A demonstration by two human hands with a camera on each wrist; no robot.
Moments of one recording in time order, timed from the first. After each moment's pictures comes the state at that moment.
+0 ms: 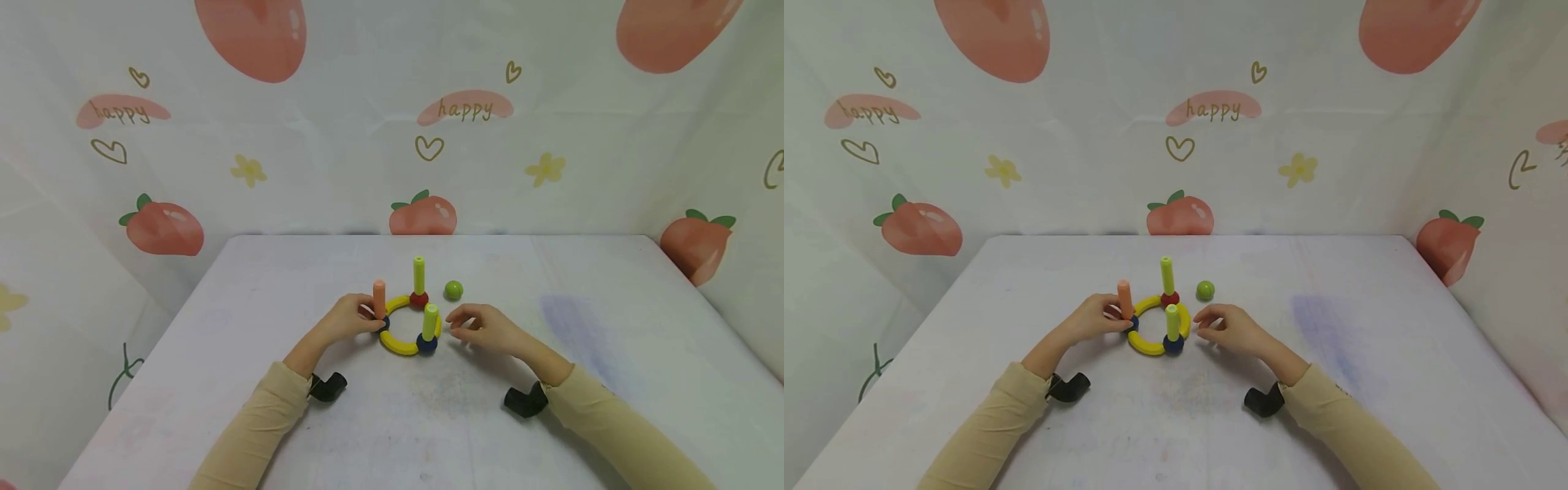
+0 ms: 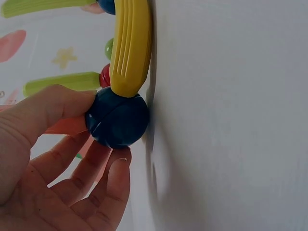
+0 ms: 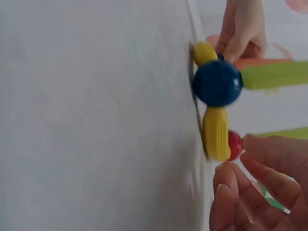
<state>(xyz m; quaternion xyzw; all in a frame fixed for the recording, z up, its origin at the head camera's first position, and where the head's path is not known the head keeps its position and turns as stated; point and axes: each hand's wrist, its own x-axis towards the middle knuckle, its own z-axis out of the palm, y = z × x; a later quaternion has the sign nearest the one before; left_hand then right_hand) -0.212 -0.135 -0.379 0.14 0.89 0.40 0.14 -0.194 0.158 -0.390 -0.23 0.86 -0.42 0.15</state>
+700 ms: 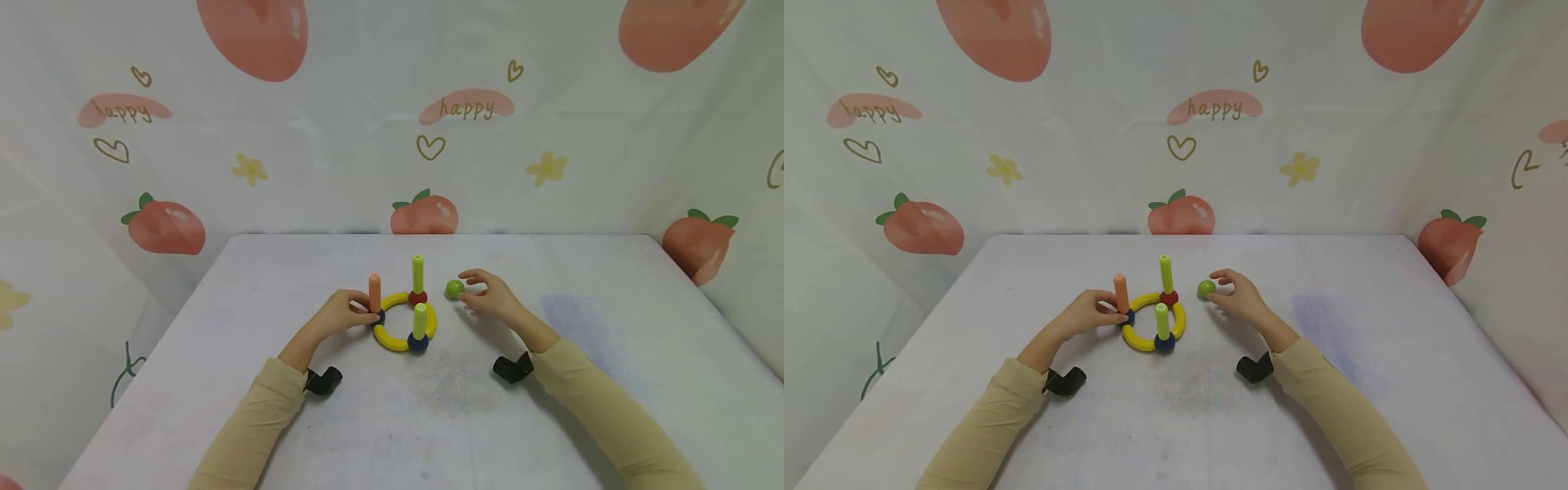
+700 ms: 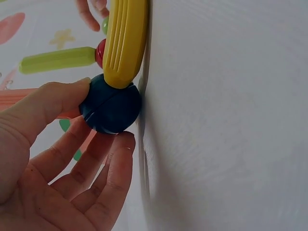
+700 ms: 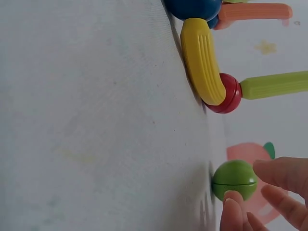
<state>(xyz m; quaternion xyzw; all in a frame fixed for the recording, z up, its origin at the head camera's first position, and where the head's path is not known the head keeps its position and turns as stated) -0.216 -0.148 -0.377 0.10 0.90 0.41 0.14 -0.238 0.163 -0.390 -0.09 0.87 -0.47 0.10</state>
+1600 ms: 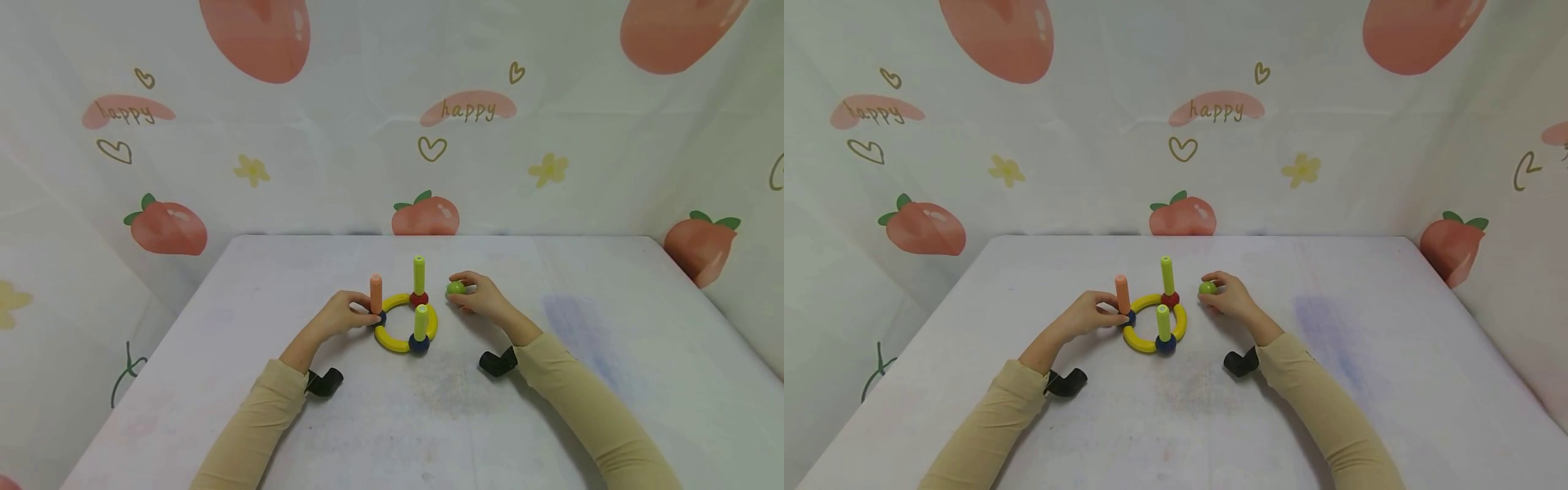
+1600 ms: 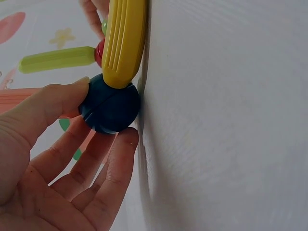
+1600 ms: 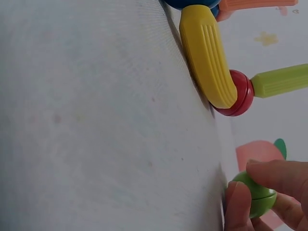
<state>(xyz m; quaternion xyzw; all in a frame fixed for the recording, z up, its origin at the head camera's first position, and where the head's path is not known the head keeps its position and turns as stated) -0.217 -0.149 -0.381 0.08 0.89 0.42 0.15 -0.253 0.143 -0.398 -0.03 0.86 -0.48 0.15</state>
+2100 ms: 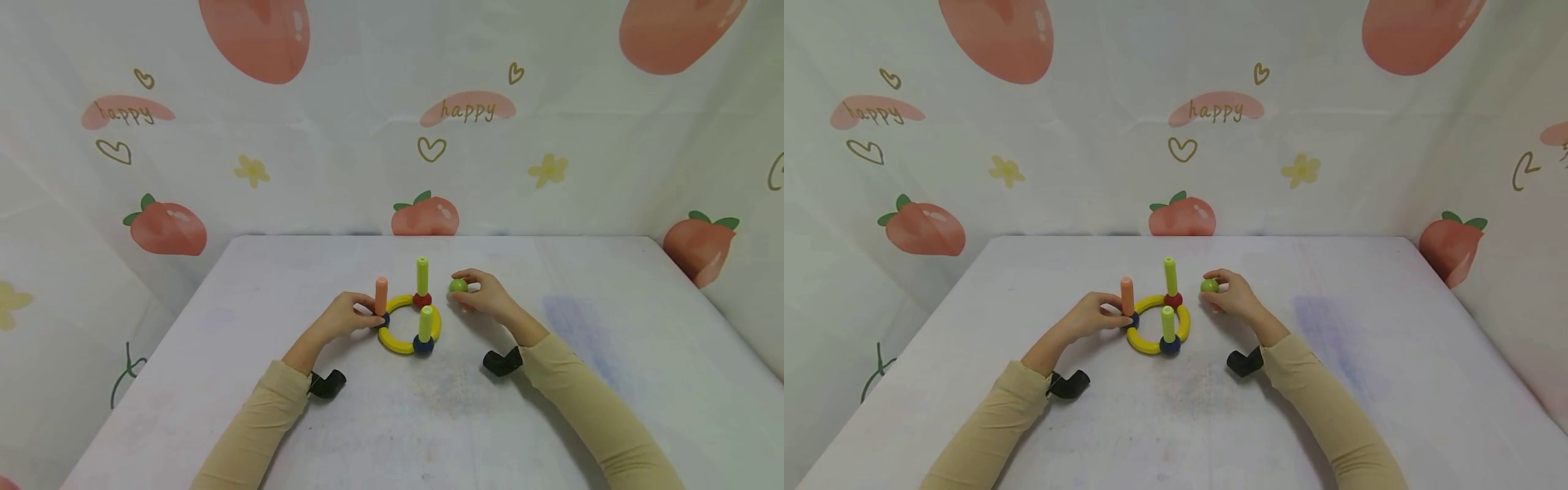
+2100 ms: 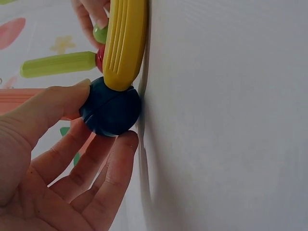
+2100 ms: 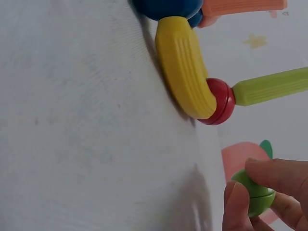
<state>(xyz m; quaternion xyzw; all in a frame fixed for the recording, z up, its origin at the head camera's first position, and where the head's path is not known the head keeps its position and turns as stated) -0.215 -0.141 -0.380 0.08 0.90 0.41 0.15 -0.250 0.148 -0.389 -0.04 0.86 -0.48 0.14</state>
